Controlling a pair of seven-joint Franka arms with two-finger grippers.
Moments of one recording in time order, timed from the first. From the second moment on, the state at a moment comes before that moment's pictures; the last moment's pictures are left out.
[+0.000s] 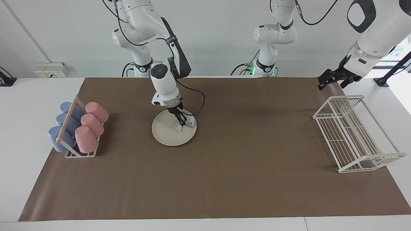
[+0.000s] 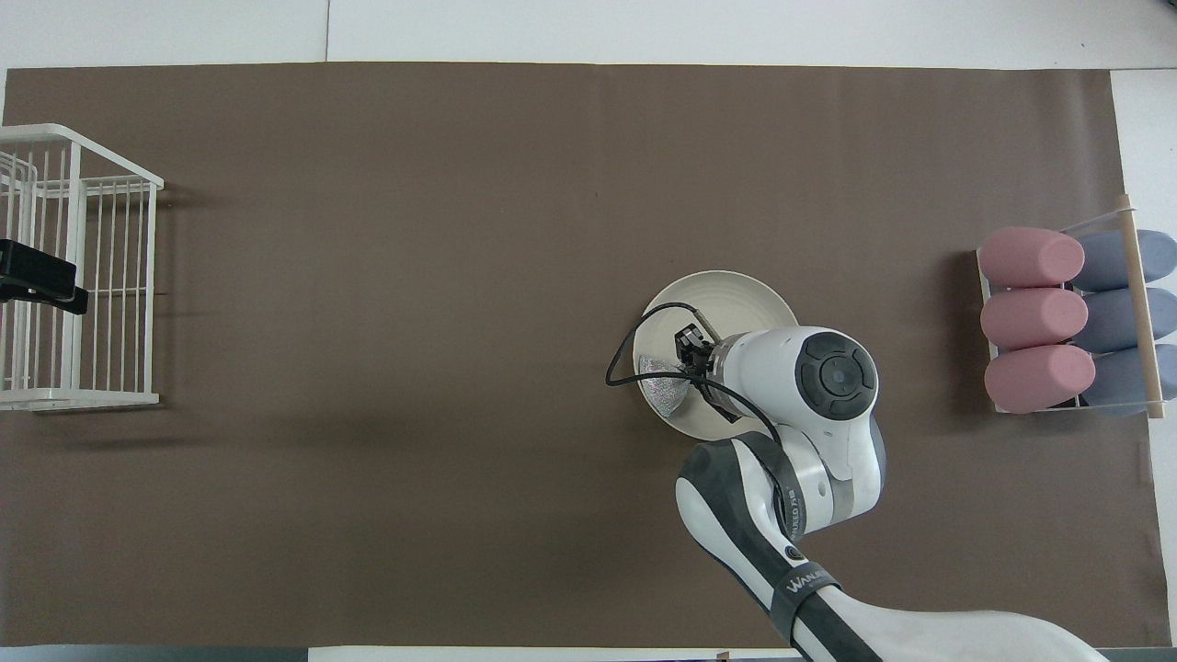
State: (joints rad) left arm -0.08 0.04 0.12 -1.54 0.01 1.45 0.02; right arm 0.57 0.15 -0.11 -2.29 0.27 2.57 1.24
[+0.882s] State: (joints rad) left arm -0.25 -0.03 0.08 -1.73 -0.23 1.68 -0.15; right arm 0.58 0.03 -0.09 -1.71 0.28 1.87 1.70
